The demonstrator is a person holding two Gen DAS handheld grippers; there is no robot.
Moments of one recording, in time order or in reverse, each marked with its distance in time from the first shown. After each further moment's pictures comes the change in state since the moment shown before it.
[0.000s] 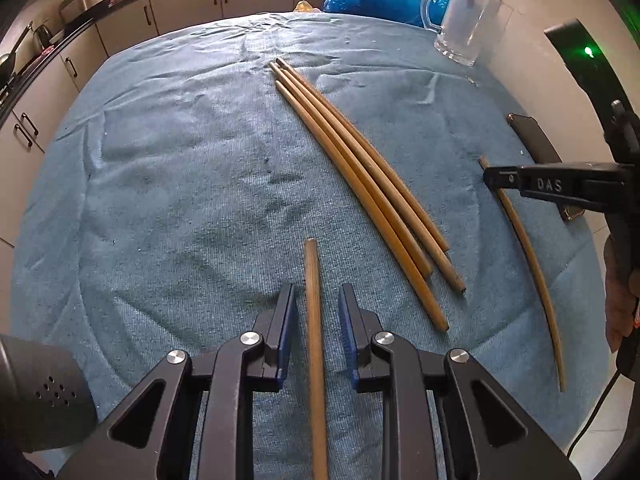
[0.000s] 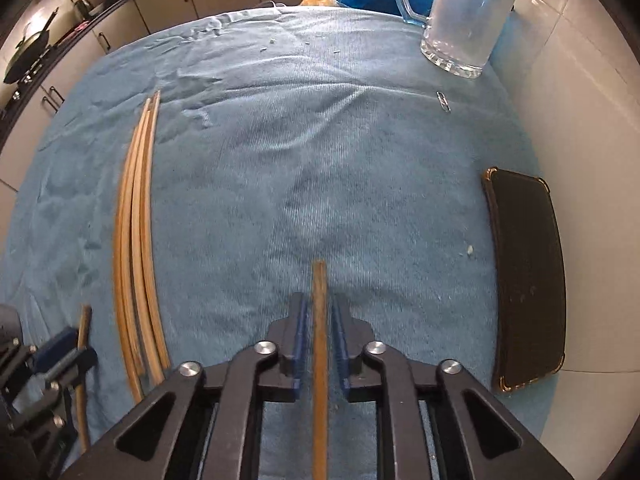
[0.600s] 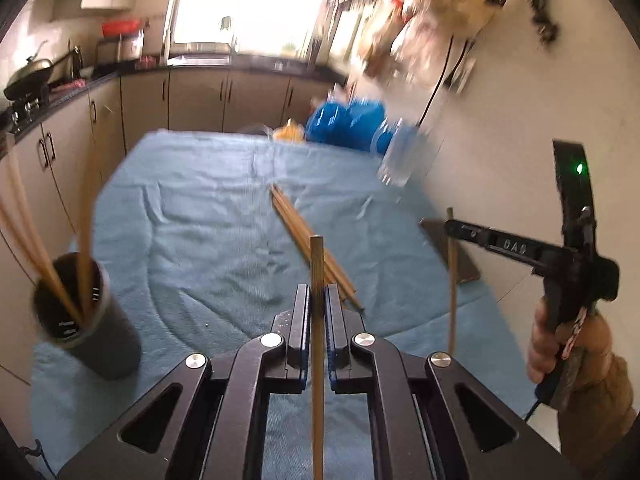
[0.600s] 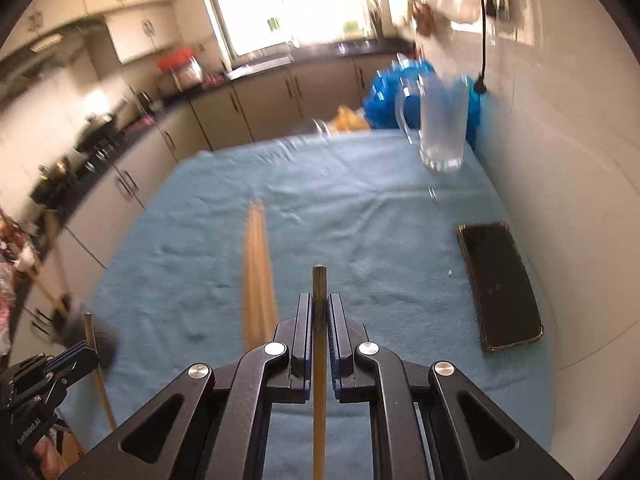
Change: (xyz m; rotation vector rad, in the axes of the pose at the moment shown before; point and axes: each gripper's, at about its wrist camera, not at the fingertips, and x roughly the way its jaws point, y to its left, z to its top) left arm -0.172 0.018 -0.079 -0.087 -0.455 -0.161; right arm -0.159 0.000 -0.094 0.043 -0.476 0.224
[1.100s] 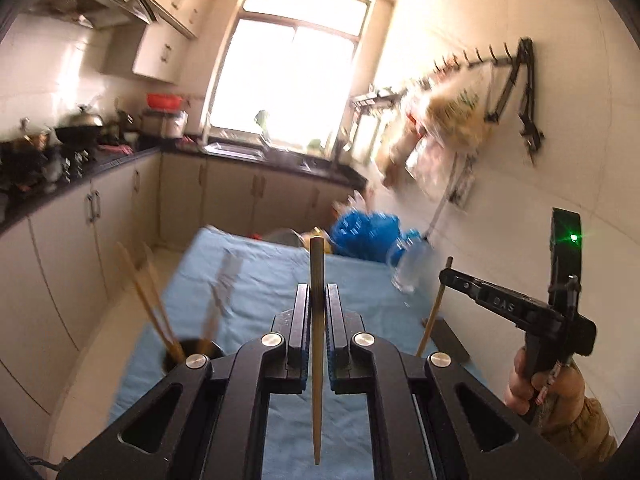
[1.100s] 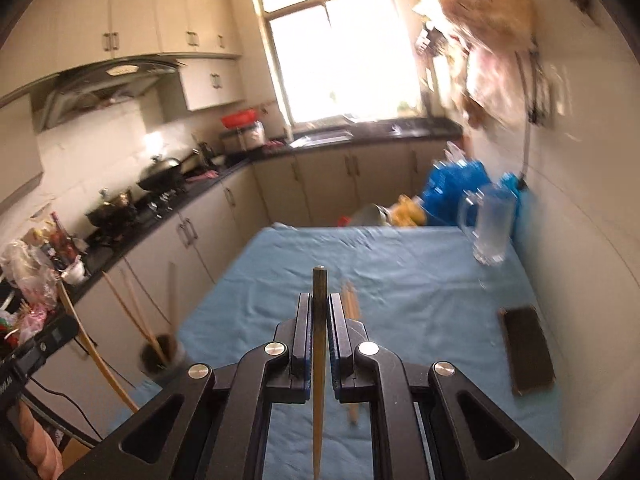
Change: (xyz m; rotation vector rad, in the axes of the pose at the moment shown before) left arm -0.145 0.045 0.040 -0.054 -0.341 0.079; right arm -0.077 0.117 0.035 -0.118 -0.242 0.140
